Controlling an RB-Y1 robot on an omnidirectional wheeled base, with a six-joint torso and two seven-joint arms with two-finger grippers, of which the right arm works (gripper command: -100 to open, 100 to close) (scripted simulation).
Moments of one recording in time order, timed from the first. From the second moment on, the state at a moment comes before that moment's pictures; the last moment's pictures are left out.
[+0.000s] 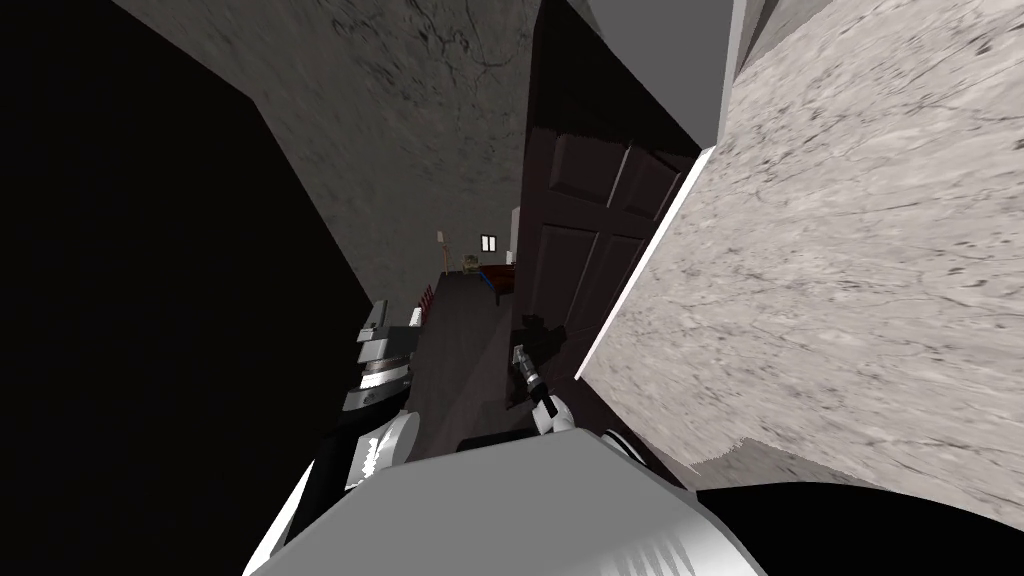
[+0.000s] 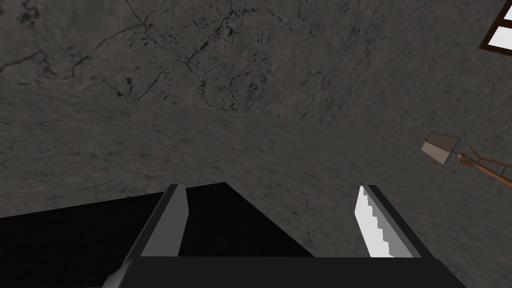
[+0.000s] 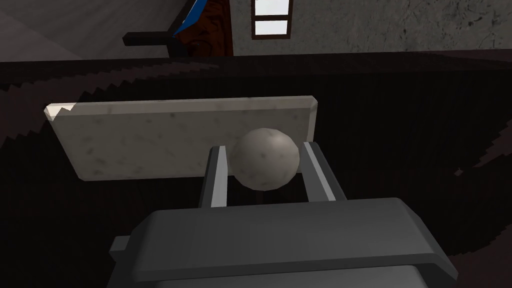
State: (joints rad) arm -0.21 -0.08 0.25 -0.55 -0.03 -0.84 -0.11
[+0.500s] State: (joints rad) arm -0.23 -0.09 0.21 -0.53 -0.06 -0.85 -0.10
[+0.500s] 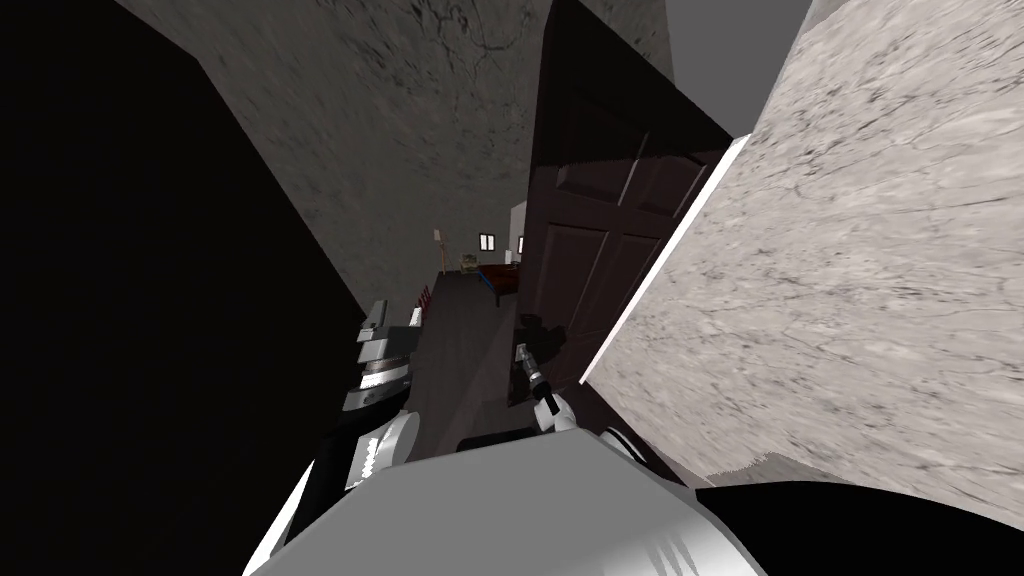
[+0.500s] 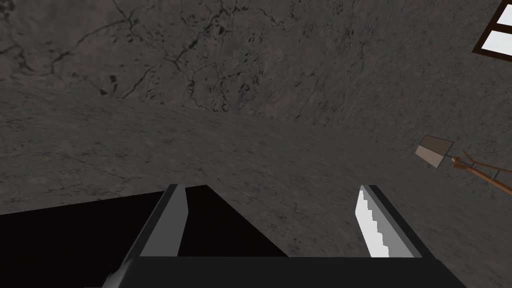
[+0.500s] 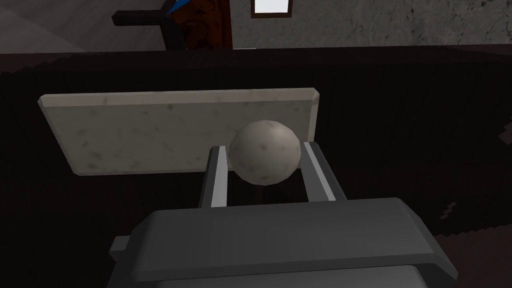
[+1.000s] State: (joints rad) arm -0.21 -0.10 0.15 -0.55 -0.08 -0.83 -0.08
